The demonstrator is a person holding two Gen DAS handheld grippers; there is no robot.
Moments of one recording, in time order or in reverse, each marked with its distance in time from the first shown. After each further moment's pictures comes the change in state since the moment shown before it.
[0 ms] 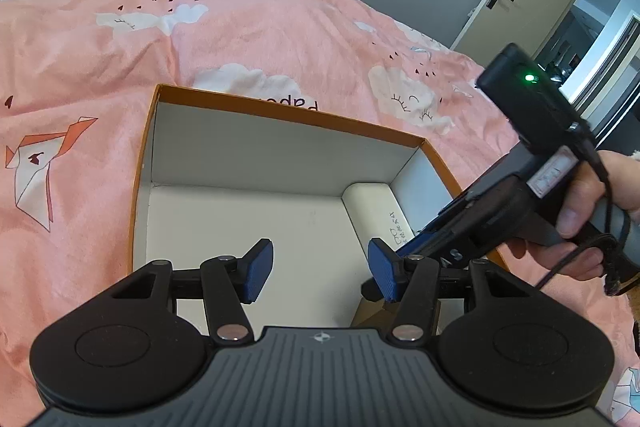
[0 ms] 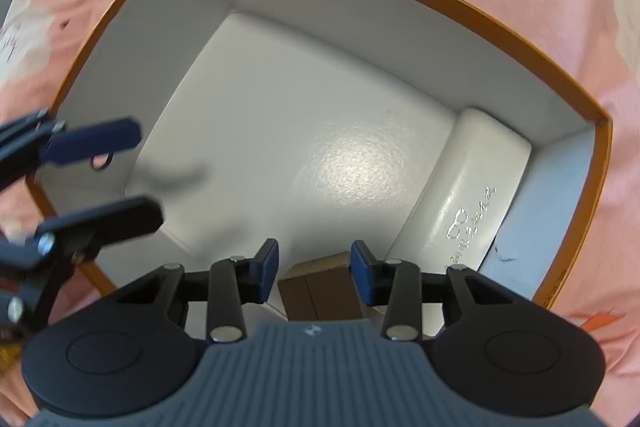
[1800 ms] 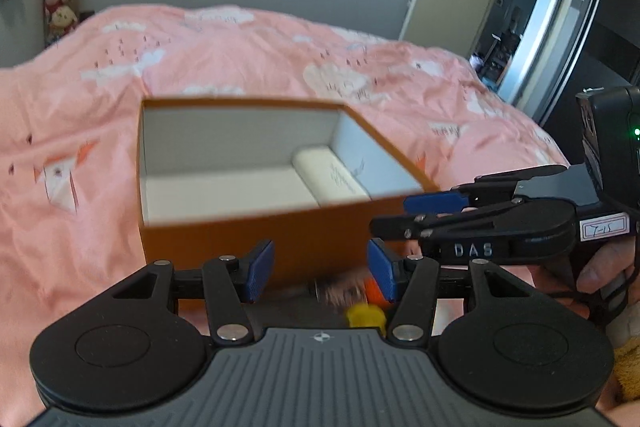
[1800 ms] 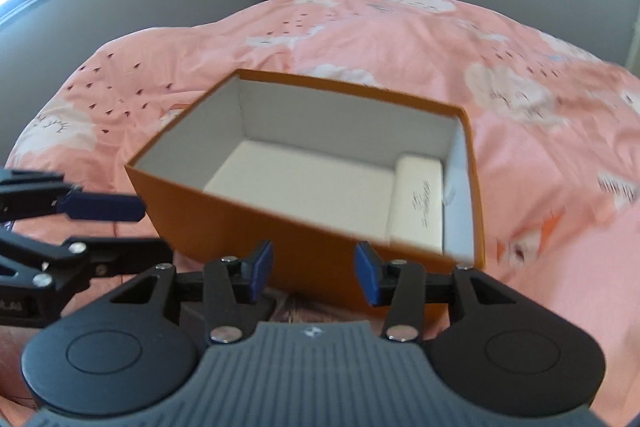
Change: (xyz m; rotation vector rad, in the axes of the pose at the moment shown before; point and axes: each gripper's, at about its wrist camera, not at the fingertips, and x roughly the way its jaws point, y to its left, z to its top) left arm -0.086 -0.051 -0.088 0.228 -0.059 -0.022; right arm -0.047 0.100 -0.204 0.122 -0.743 -0.219
